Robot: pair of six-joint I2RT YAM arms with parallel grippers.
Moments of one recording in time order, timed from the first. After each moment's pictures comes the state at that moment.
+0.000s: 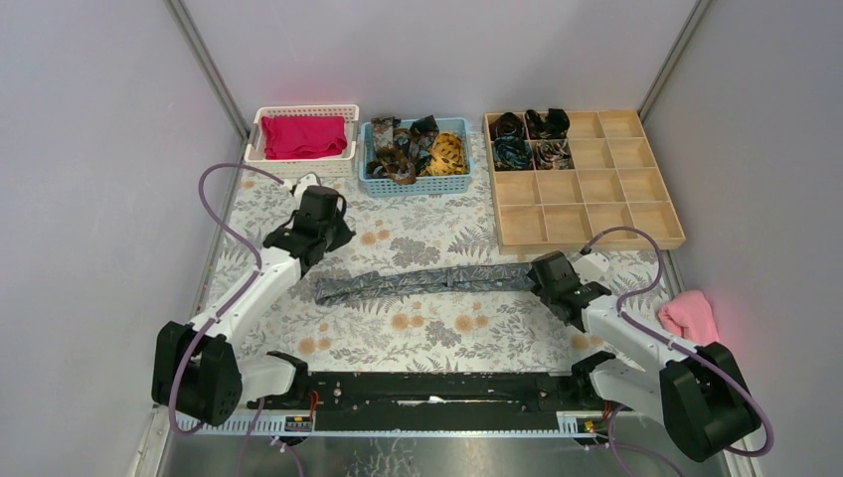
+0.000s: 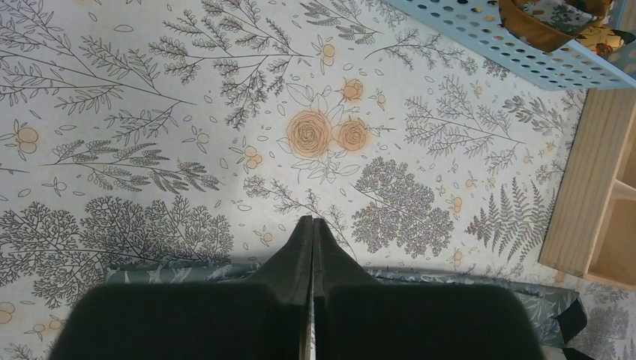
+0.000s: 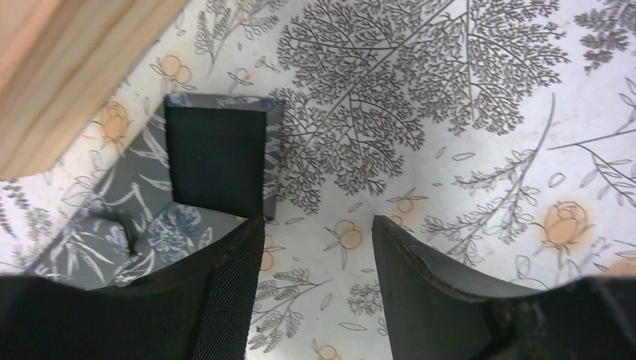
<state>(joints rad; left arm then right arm) -0.32 1.23 0.86 -0.39 -0.20 -0.73 0.44 1.08 0.41 -0.45 0.53 1.05</state>
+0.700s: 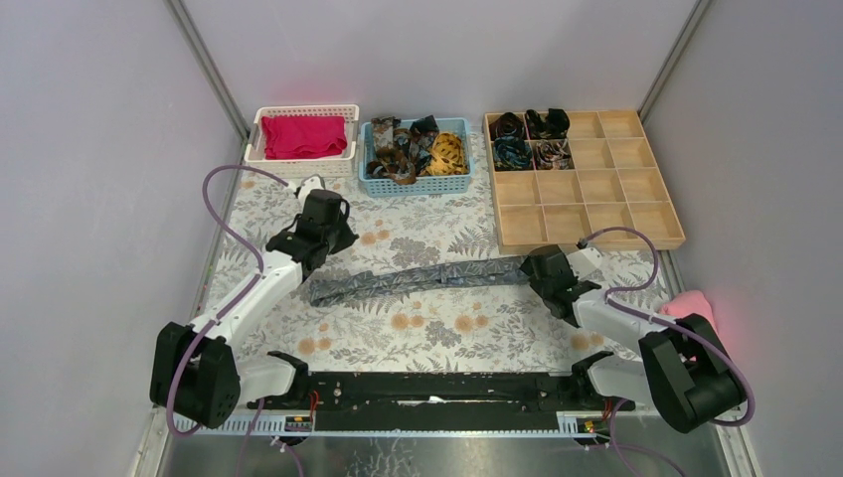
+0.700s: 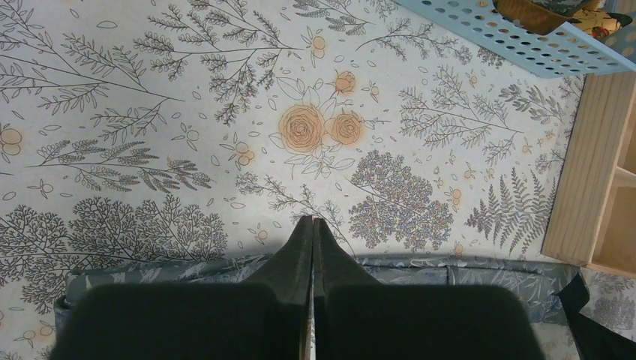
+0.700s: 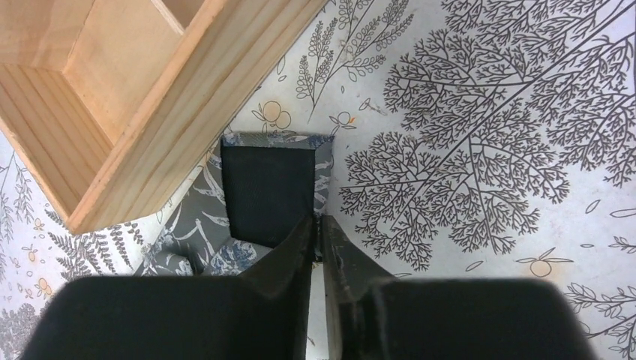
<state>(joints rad) -0.35 1.22 0.83 -0.36 -0.21 -0.72 0.42 1.21 0.36 -0.07 0.49 1.11</state>
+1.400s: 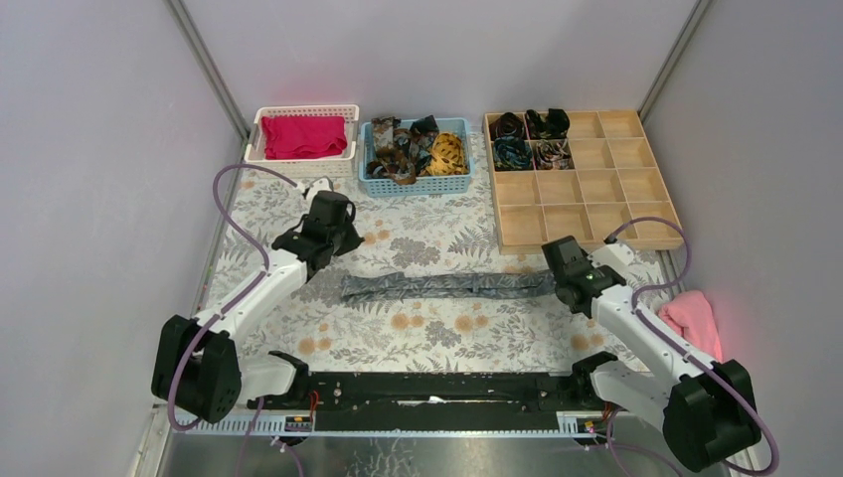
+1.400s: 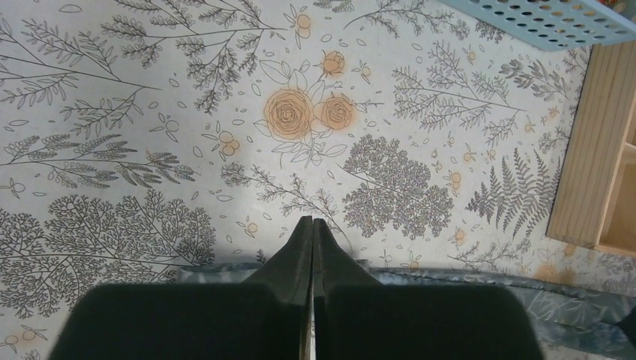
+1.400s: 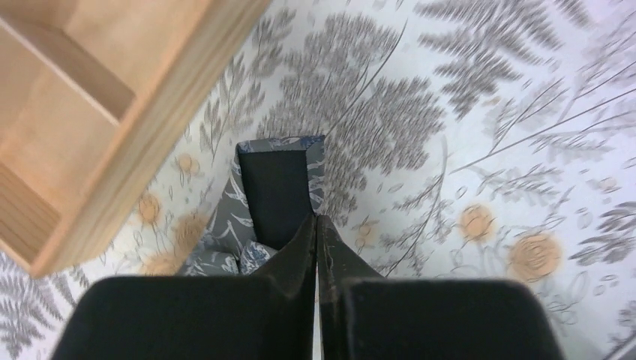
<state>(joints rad) -0.37 1.24 0.83 -0.35 -0.19 -0.72 0.39 1.02 0.54 -0.65 0.66 1.17</state>
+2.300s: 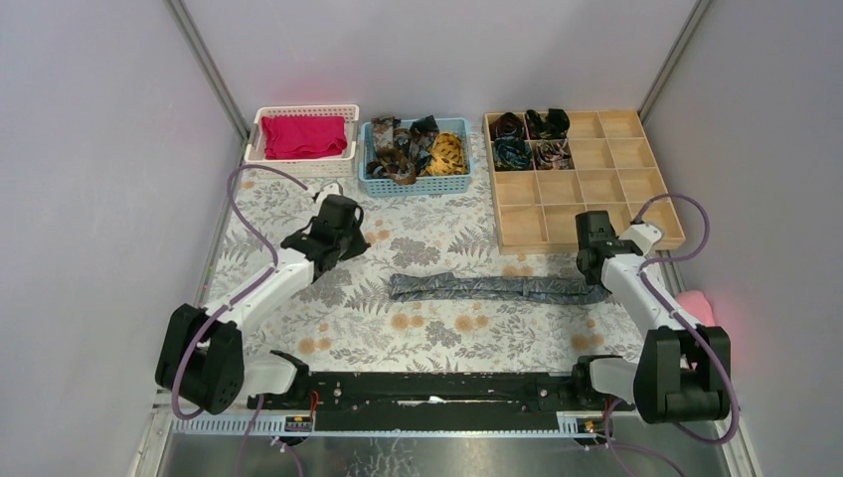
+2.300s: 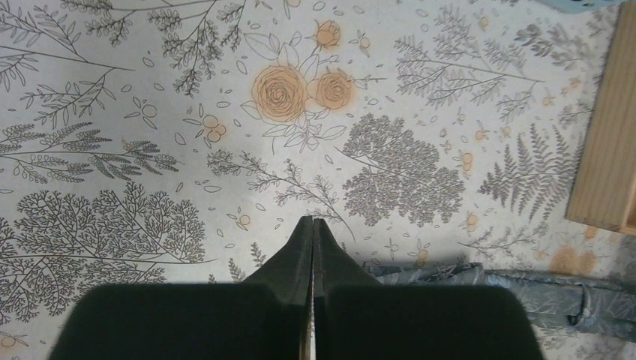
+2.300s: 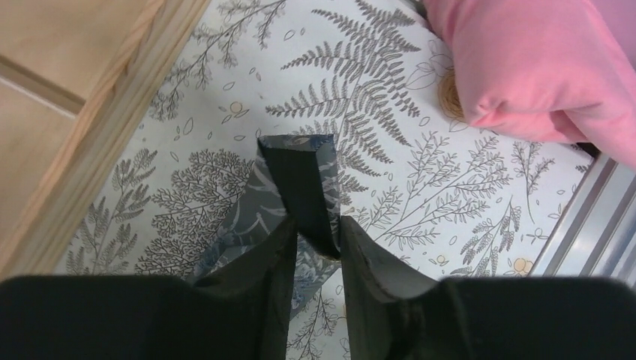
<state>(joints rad) -0.41 1.27 0.81 -0.33 -0.17 -0.71 0.05 1.20 0.71 -0.71 0.78 0.85</state>
